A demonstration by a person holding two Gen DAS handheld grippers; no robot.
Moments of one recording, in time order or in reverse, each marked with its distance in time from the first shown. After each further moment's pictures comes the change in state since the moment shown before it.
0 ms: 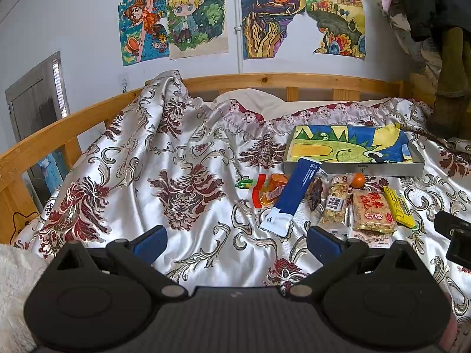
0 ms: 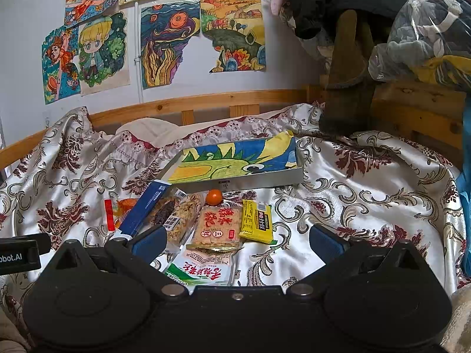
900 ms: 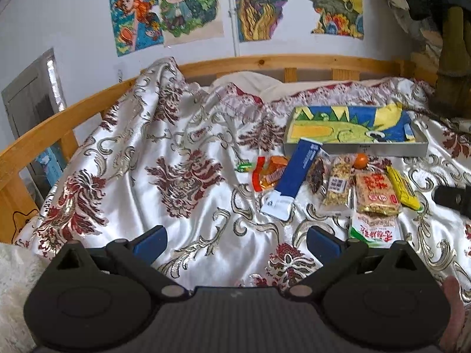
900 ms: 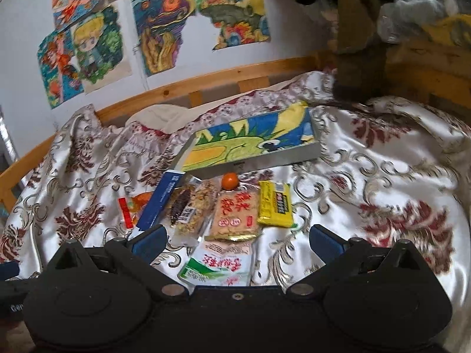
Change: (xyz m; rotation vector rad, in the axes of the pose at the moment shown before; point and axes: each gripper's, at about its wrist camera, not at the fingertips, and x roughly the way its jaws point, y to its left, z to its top) left arm 0.010 -0.007 -0.008 0.049 0.086 0.004; right arm 0.023 -0.011 0.022 0.091 0.130 0.104
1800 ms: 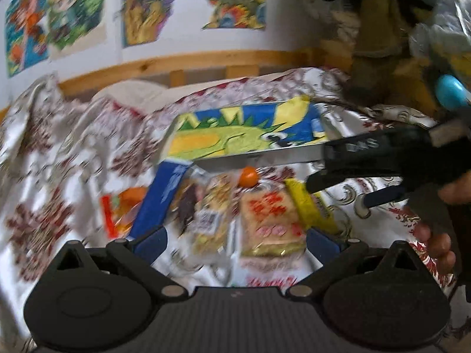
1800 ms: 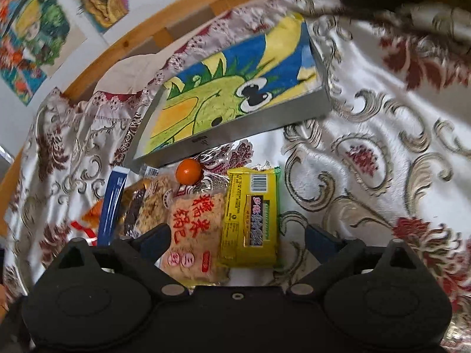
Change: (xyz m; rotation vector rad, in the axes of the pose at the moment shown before) left arm 0.081 -0.111 0.034 0.152 -0.048 -0.360; right arm 0.176 -0.094 0.070 0.192 0.380 0.129
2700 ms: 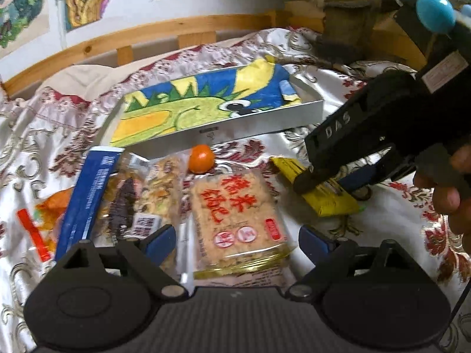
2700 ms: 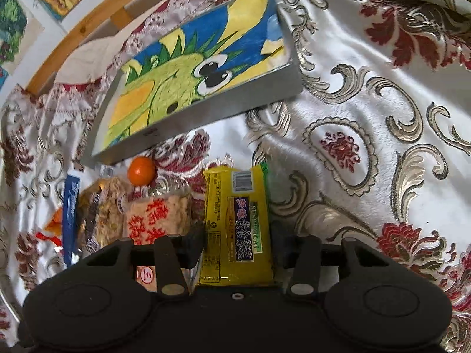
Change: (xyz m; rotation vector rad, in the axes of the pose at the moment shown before) left arm 0.080 -0.024 0.002 0.095 0.109 -0.128; right arm 0.029 -0.022 0.019 0.070 0.110 -0.104
